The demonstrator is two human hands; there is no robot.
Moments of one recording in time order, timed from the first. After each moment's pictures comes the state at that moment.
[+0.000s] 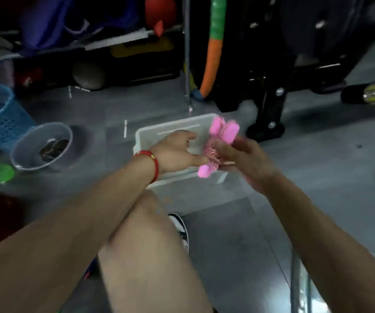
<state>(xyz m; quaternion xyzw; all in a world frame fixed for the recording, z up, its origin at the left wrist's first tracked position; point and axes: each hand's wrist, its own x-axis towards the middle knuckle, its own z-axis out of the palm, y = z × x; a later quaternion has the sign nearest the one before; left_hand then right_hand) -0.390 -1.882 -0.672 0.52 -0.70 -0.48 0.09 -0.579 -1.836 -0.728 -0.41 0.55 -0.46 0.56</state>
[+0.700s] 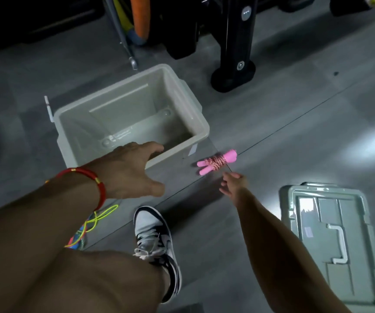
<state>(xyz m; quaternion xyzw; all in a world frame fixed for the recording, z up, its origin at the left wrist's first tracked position) -0.409 -1.929 -0.763 0.45 -0.80 -0.32 -0.23 -0.645 -1.802 -1.049 0.09 0.77 -0.41 0.48</state>
